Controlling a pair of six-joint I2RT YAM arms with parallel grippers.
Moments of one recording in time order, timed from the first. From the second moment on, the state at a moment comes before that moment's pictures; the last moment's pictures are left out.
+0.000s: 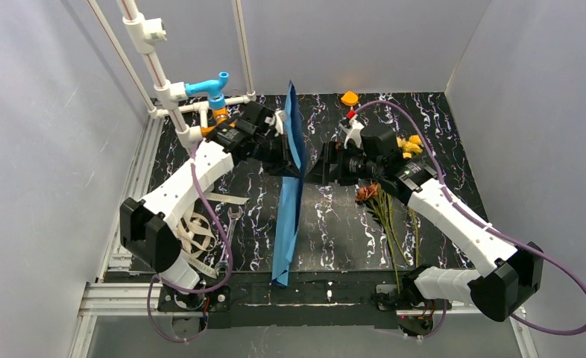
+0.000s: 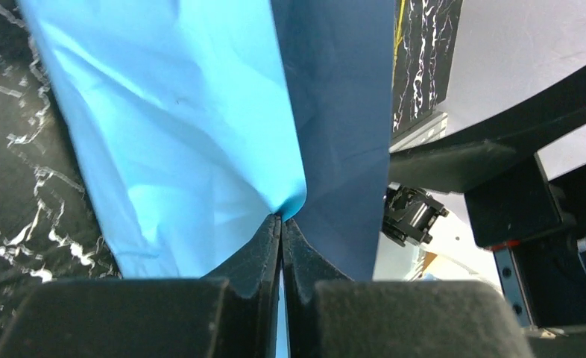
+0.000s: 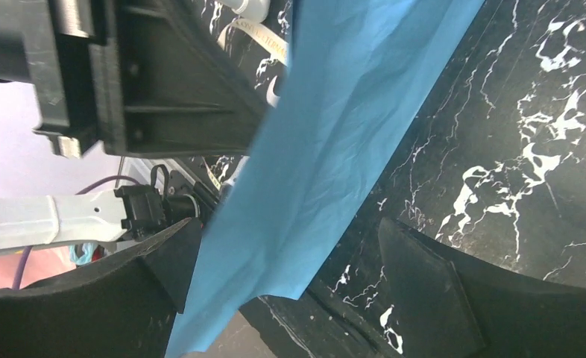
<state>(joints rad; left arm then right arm) -0.57 1.57 1.54 -0.87 0.41 -0.69 0.63 1.21 1.14 -0.47 -0.39 0.58</state>
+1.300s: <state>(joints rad) -0.59 1.42 0.90 -0.39 0.27 -0.72 0.50 1.25 1.09 -0.65 0.05 0.46</state>
